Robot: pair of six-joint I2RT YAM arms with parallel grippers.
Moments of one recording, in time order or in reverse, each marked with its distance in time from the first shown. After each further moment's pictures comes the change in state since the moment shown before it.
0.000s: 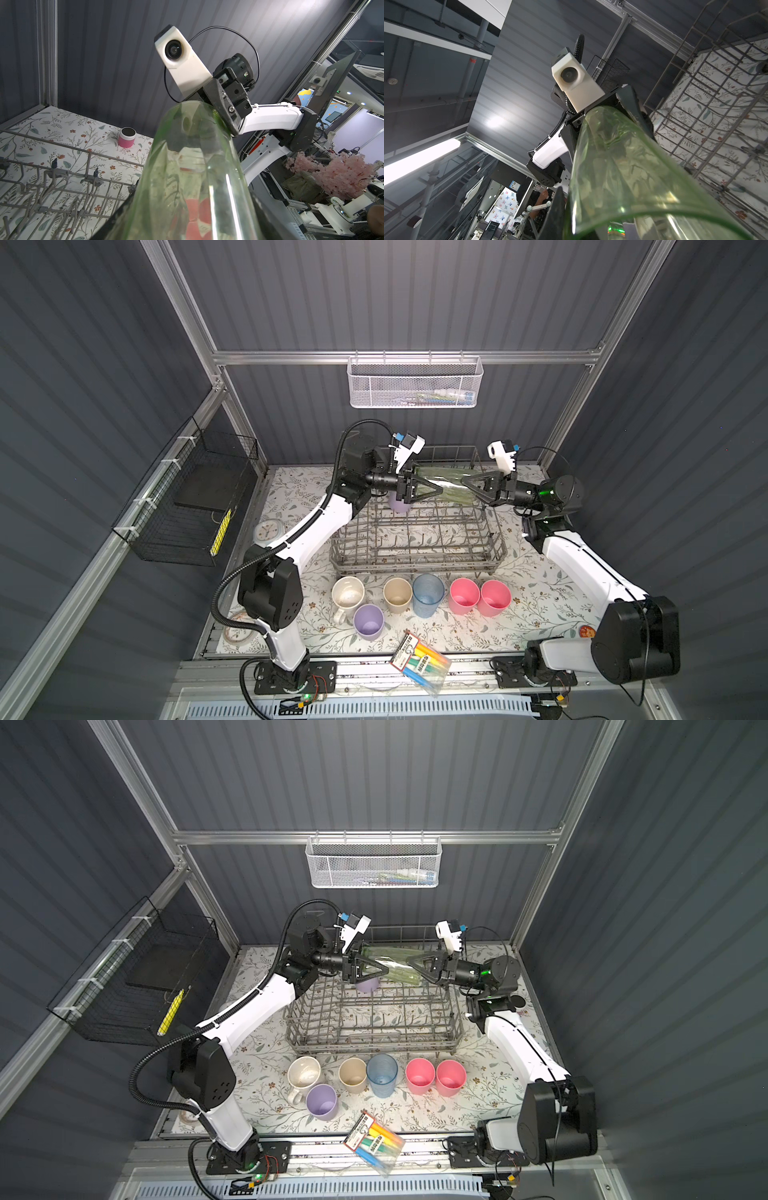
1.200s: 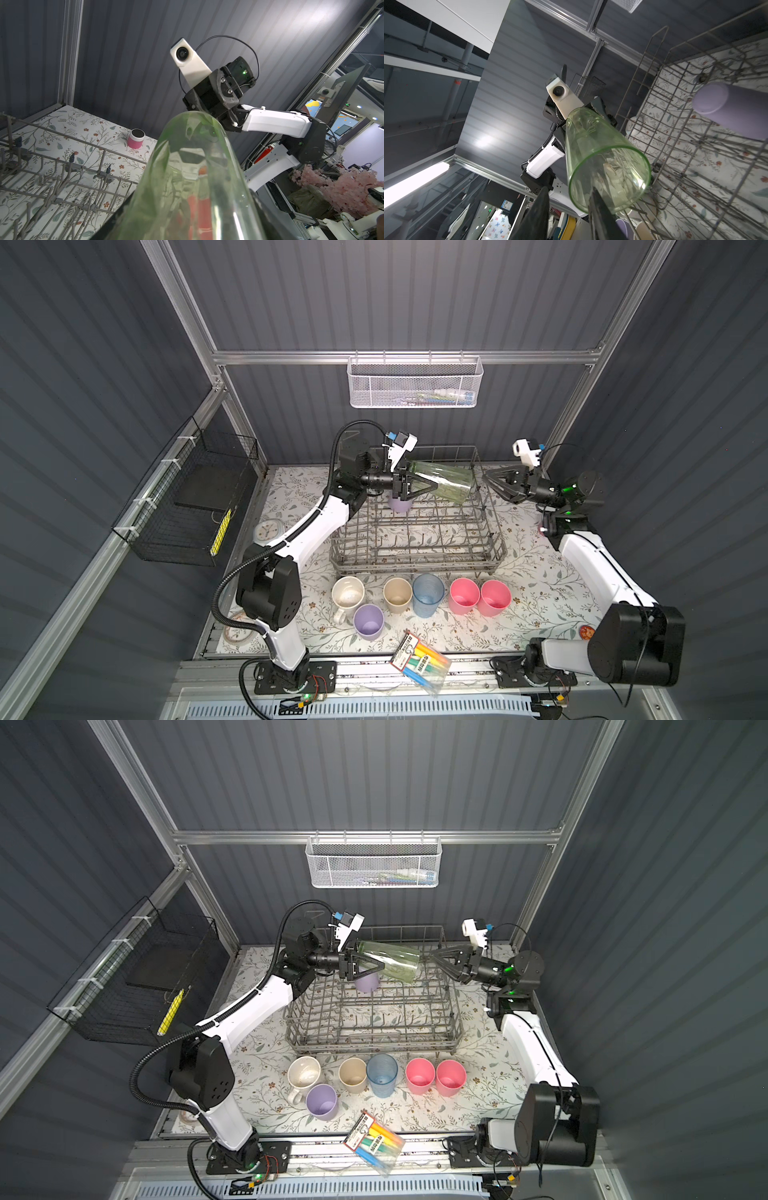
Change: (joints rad) left arm 0.032 -0.003 -0.041 0.062 -0.045 -0.047; right arm -0.223 -0.050 0.016 -0.159 -0.066 -0.048
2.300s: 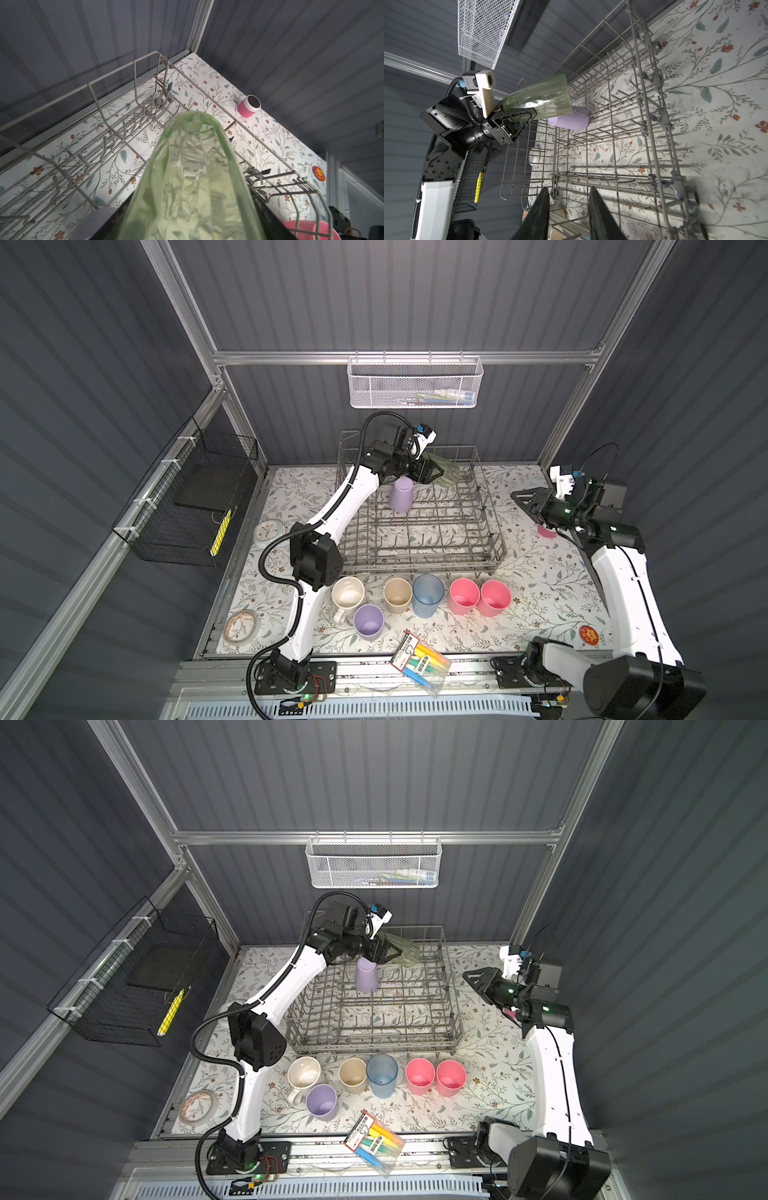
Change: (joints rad) left arm -0.080 0.485 0.835 -0.965 -0.696 0.441; right arm -0.143 -0.167 0.149 -1.339 0.511 -0.950
